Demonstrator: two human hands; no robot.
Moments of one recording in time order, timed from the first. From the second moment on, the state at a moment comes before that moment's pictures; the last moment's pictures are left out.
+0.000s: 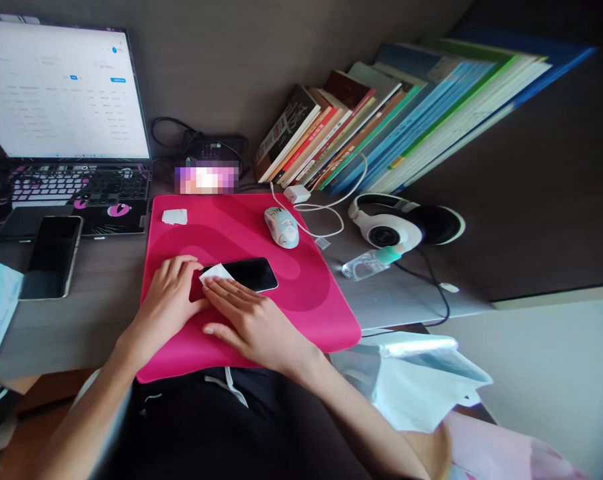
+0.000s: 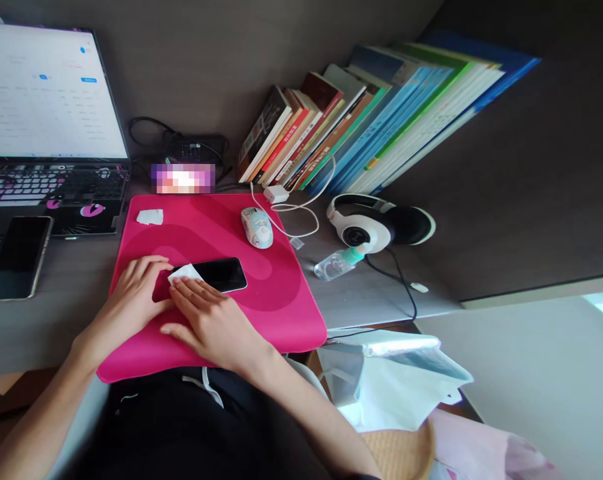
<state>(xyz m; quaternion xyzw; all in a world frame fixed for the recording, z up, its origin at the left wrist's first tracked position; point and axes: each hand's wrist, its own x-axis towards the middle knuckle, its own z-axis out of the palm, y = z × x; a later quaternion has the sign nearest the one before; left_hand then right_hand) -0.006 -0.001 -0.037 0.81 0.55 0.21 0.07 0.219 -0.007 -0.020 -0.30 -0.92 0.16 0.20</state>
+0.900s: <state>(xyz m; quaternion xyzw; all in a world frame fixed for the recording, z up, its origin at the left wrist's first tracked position) -0.007 -0.002 -0.030 0.81 0.56 0.18 0.08 0.270 -0.007 -0.049 -0.43 -0.86 0.04 0.26</state>
